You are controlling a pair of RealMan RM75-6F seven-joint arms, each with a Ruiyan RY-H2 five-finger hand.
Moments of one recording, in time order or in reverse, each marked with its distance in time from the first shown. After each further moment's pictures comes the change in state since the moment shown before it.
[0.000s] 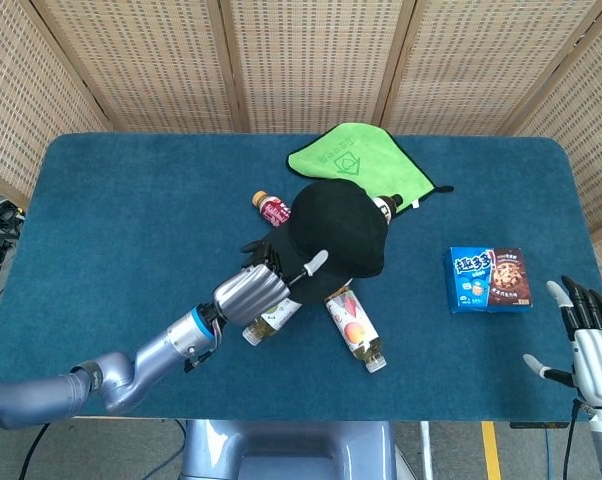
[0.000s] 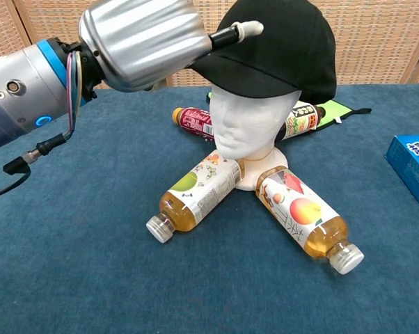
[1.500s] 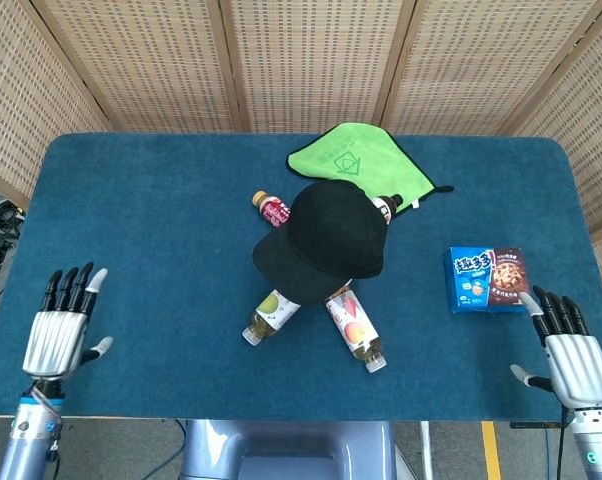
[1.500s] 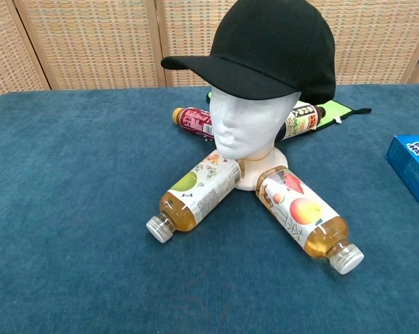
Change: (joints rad) left arm 0.659 0.216 0.219 -0.237 -0.301 0.411 -0.737; right arm 0.023 -0.021 -0.042 -0.002 -0.028 -0.065 -0.153
